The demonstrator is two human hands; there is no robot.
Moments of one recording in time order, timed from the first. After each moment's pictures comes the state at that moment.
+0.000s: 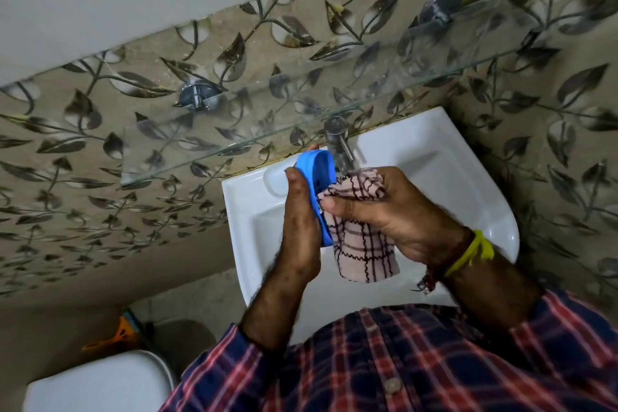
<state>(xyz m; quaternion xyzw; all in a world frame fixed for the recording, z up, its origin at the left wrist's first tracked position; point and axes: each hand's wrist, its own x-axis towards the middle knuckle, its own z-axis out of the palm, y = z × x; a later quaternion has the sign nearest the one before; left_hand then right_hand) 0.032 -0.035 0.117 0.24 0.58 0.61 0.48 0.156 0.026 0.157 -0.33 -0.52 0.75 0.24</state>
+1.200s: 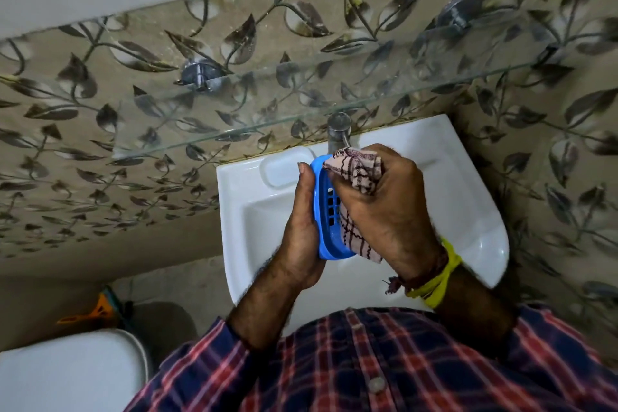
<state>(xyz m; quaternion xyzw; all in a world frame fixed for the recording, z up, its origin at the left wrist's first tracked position) 0.047 -0.041 0.126 0.15 0.49 0.60 0.62 0.139 0.018 0.161 -0.46 -0.70 0.41 0.37</state>
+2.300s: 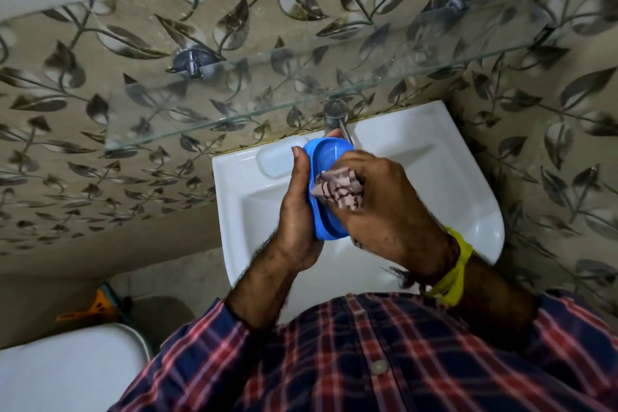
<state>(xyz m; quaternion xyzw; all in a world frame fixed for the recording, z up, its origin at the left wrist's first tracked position) 0.039 -0.036 0.121 0.15 0.45 0.63 0.62 0.150 0.013 0.156 -0.35 -0.80 0.42 0.26</state>
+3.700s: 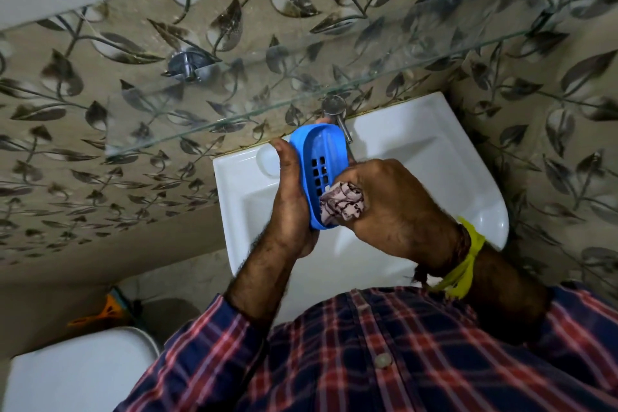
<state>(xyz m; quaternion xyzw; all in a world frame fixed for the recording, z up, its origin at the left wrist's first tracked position) 0.032 -0.033 0.129 0.16 0.49 0.62 0.59 0.158 0.014 0.166 -0.37 -0.85 0.36 0.12</state>
